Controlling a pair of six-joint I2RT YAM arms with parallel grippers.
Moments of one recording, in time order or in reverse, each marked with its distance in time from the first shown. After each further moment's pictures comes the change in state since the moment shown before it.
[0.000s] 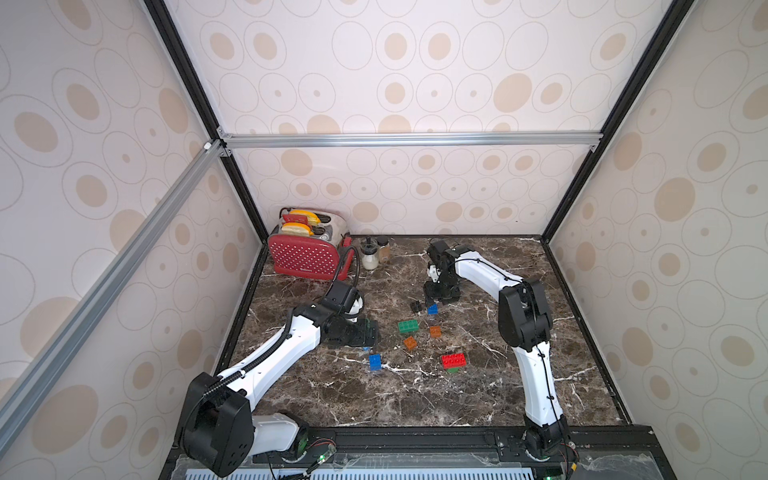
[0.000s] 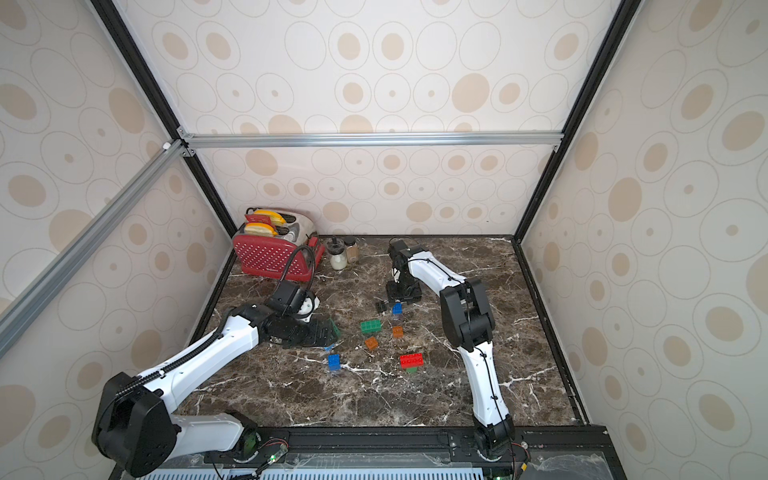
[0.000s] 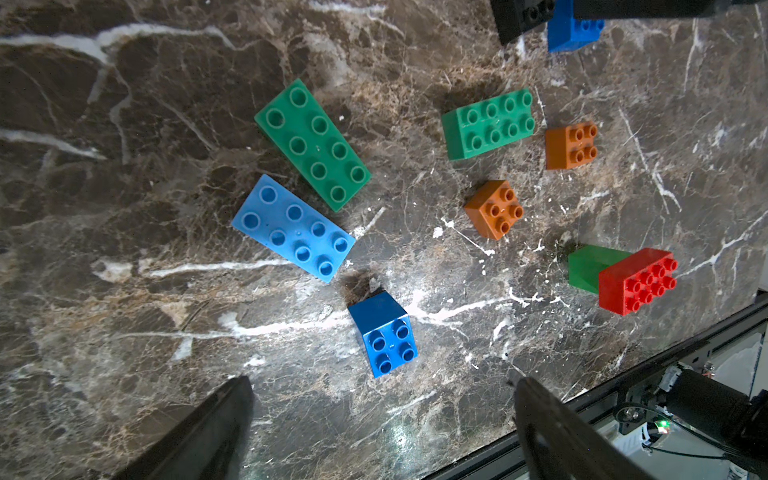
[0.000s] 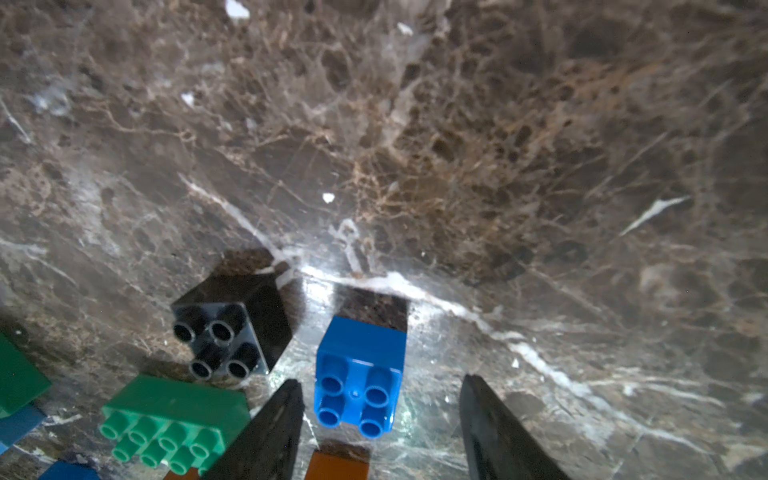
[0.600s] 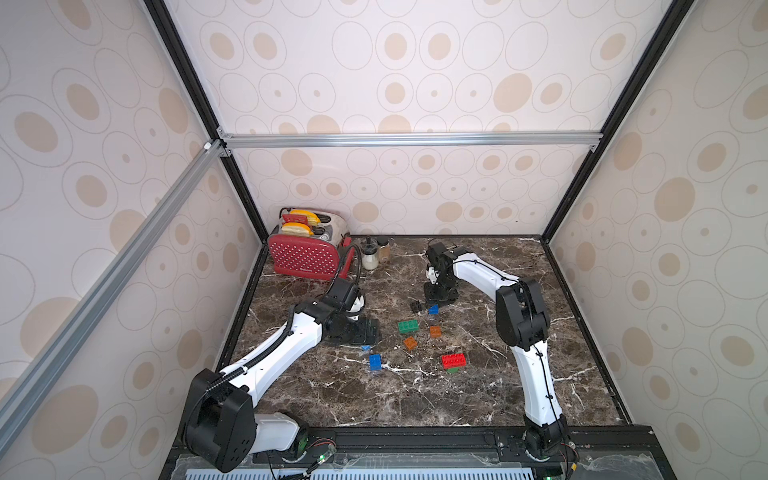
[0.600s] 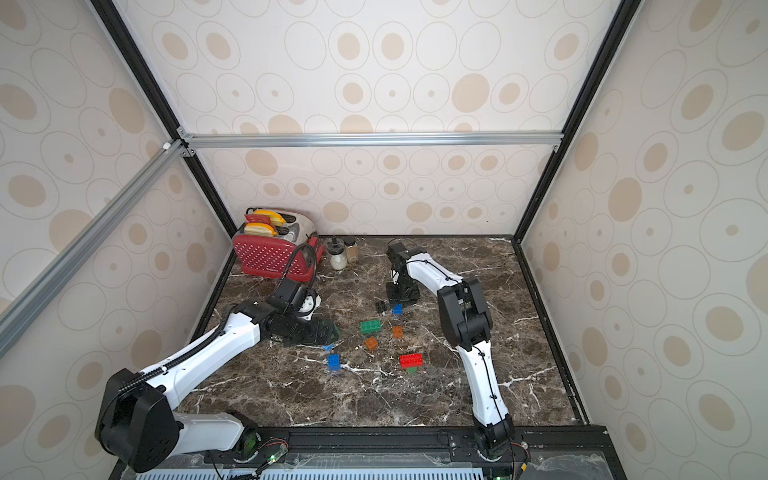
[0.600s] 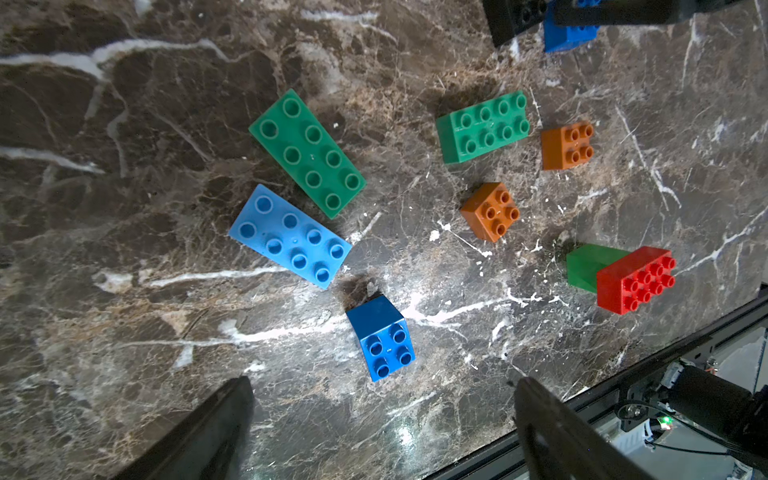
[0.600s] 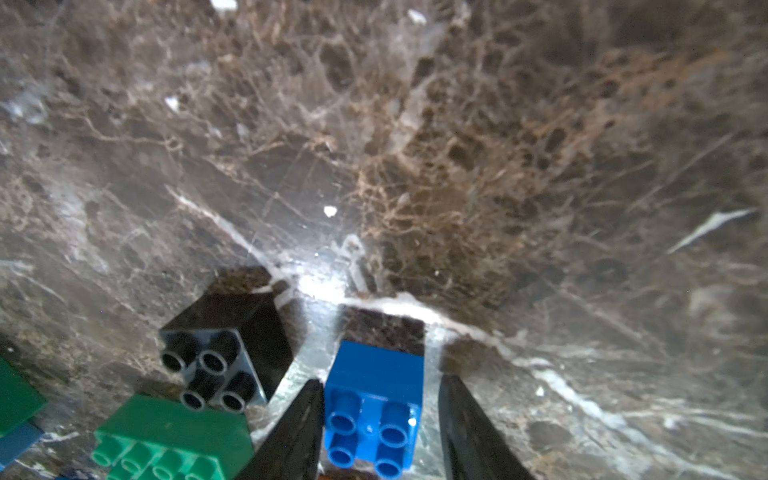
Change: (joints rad) left arm 0.000 0.021 0.023 -0.006 0.003 0.018; right arm 0.008 0.020 -0.009 0.019 -0.006 0.017
